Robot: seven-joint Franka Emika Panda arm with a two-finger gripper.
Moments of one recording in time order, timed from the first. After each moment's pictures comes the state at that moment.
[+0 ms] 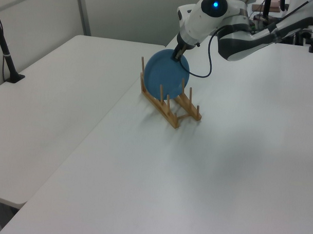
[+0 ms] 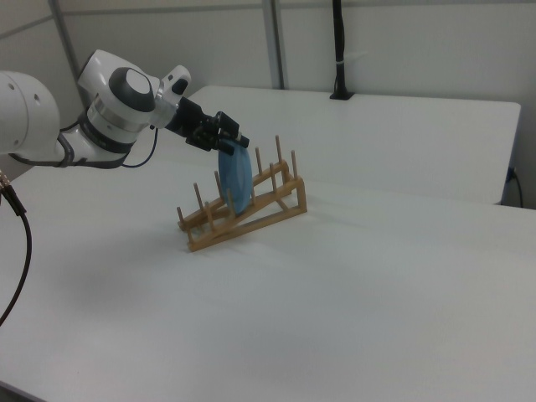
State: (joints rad) arm 0.14 0.38 0.01 -1.57 -0.92 2.33 0.62
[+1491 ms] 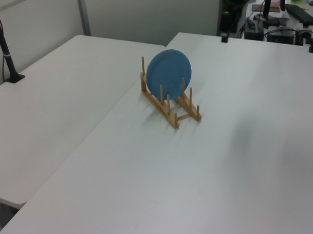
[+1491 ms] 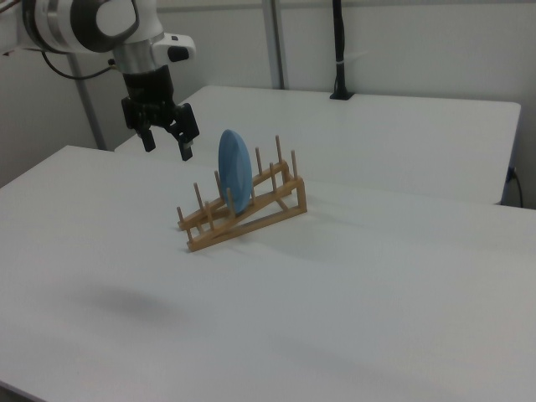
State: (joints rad) arm 0.01 0.06 0.01 -1.56 -0.01 1.65 0.07
